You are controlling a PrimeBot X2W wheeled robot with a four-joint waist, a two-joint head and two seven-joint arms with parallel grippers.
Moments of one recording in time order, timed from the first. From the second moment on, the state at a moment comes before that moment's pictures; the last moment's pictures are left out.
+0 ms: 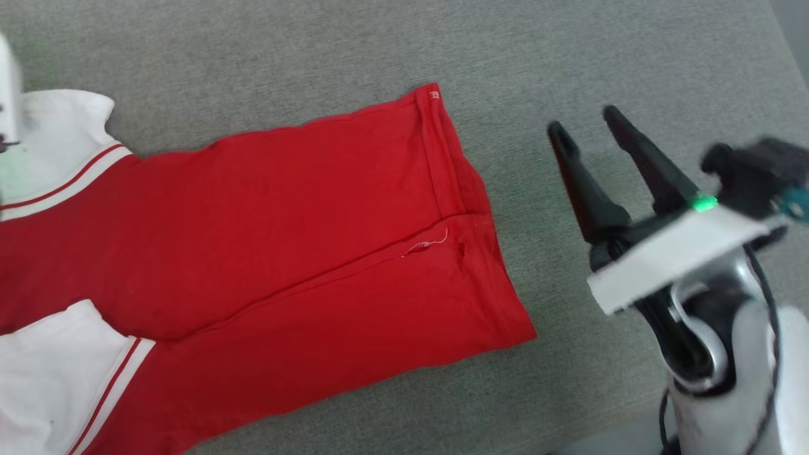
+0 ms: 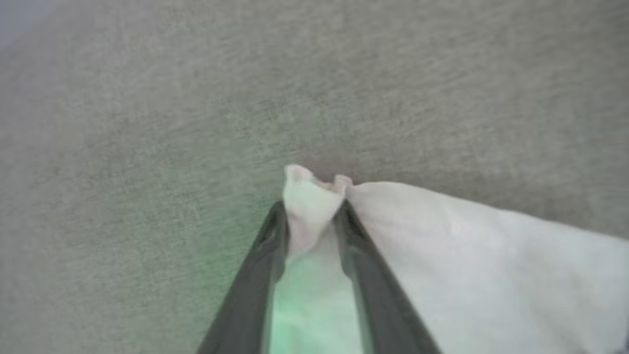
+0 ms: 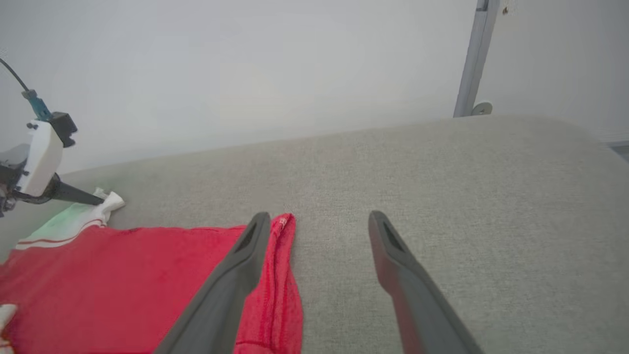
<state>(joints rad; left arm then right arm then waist) -1.26 0.70 -0.77 0.94 -0.76 -0.03 0.87 -0.34 -0.05 0.11 -0.24 0.41 0.13 0.35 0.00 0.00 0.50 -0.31</state>
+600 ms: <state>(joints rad) -1.33 0.59 -0.79 0.99 -0.76 -0.05 0.85 -0.84 -0.06 0.30 0.37 0.40 0.13 0.75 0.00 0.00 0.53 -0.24</state>
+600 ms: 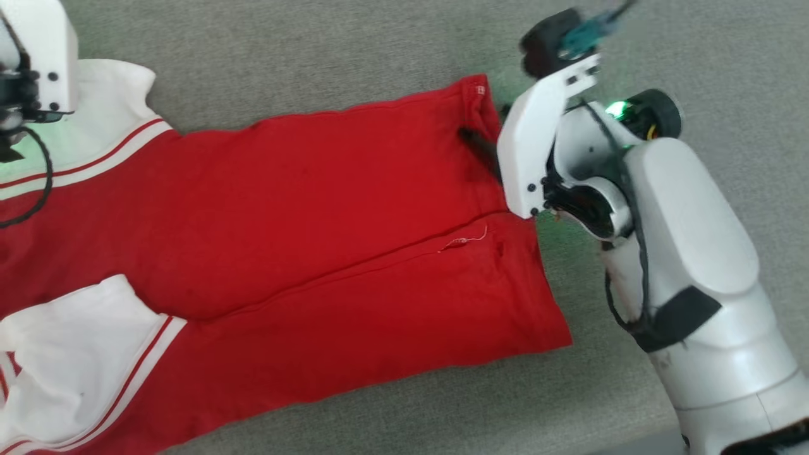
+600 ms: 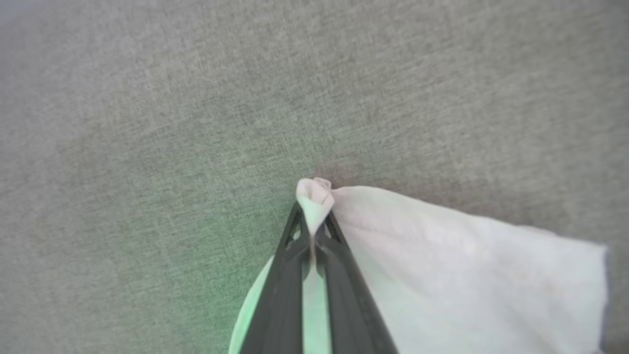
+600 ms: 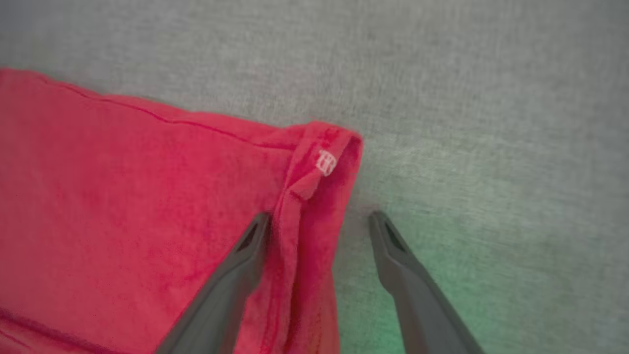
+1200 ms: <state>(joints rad) -1.34 0.50 -0.80 1.07 -0.78 -0.09 0.74 -0.95 -0.11 0.42 0.61 0.49 0.13 0.69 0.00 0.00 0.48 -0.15</state>
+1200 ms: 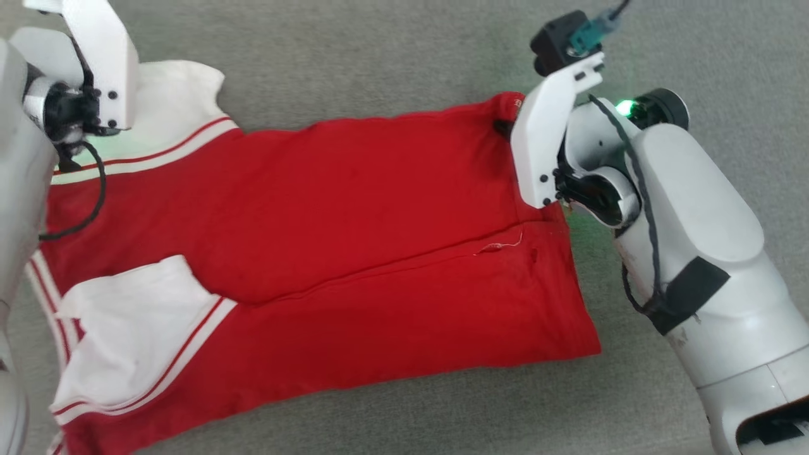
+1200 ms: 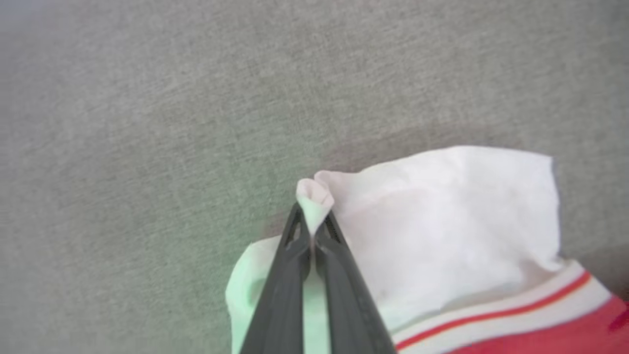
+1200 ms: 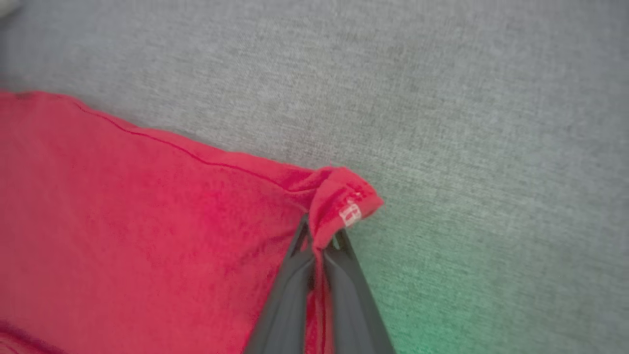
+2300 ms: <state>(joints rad) -0.86 0.80 -0.81 0.06 -0.93 0.27 1.12 -0.31 -0.37 0.18 -0.07 0.46 0.13 0.59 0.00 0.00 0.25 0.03</state>
